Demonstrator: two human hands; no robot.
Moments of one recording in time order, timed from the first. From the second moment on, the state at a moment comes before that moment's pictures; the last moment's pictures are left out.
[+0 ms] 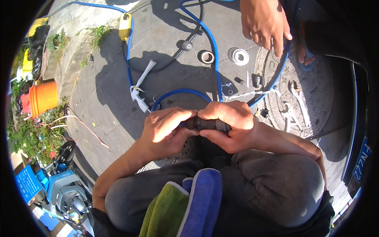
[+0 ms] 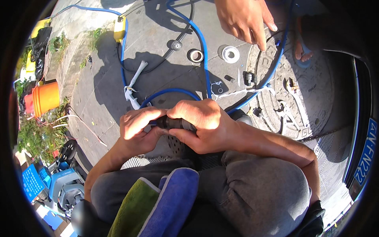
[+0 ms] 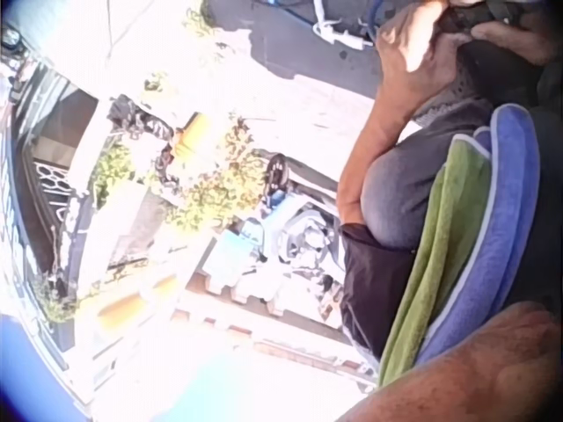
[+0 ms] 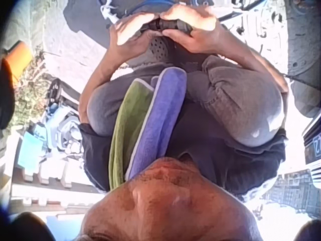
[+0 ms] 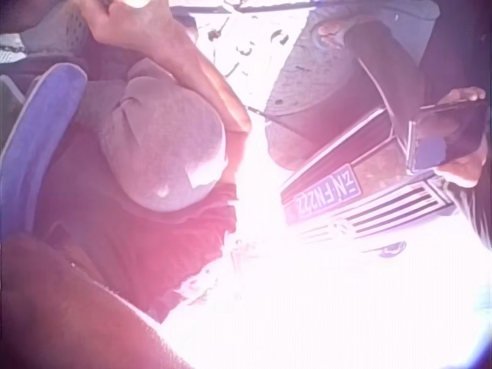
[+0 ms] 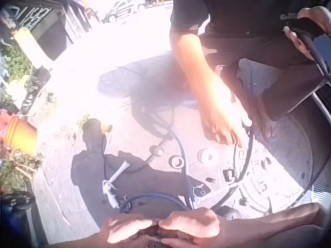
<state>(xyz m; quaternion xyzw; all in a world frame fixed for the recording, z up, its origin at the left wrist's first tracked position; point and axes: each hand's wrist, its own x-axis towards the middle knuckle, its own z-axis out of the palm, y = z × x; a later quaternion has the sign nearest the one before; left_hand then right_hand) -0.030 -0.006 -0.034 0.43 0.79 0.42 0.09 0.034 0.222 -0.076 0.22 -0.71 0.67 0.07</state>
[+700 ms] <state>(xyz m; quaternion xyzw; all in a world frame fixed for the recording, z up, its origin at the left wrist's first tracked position) -0.032 -0.016 -0.040 0.41 0.82 0.36 0.17 0.029 0.225 -0.079 0.18 -0.77 0.61 -0.02</state>
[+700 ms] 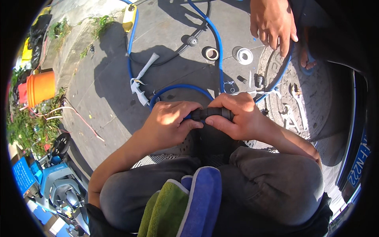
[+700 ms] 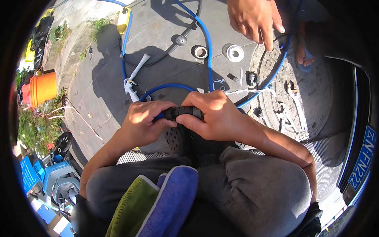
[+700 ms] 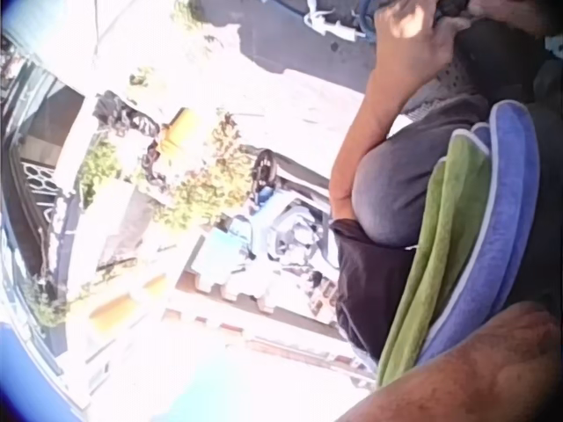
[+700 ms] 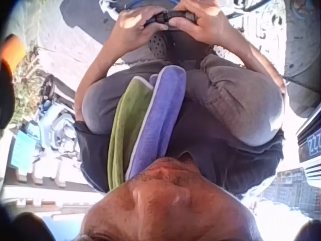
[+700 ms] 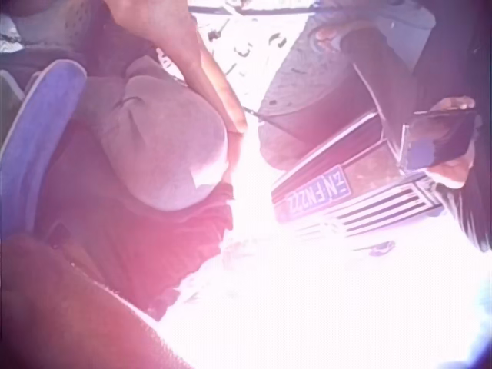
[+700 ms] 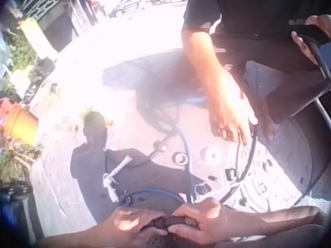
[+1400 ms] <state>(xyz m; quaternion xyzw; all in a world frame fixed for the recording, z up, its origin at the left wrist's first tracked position) -0.032 -0.028 -0.043 0.39 0.83 0.35 0.19 0.035 0.211 -0.096 0.19 -0.78 0.60 -0.01</state>
